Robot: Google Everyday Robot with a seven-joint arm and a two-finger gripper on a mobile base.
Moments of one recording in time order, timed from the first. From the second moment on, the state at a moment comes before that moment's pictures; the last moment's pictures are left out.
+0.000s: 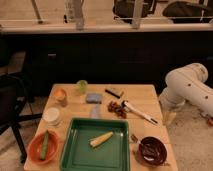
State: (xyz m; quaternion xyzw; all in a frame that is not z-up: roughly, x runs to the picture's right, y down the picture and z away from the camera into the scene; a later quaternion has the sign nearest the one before) arm 0.286 0.111 0.683 -0.28 0.02 0.02 0.96
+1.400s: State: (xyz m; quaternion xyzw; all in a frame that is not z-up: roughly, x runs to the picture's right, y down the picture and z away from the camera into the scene) arm 0.194 0.095 0.695 -0.28 -0.15 -0.23 0.92
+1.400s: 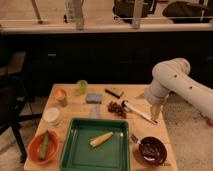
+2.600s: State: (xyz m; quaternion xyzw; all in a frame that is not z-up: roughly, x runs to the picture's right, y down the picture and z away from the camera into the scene) arm 0.121 0.094 0.696 -0.22 -0.22 -0.40 0.86
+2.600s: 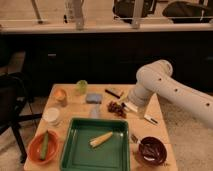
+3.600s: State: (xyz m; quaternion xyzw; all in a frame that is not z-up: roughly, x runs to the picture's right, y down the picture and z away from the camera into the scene) arm -0.011 0.053 0.737 -0.13 -0.24 -0.55 0.79
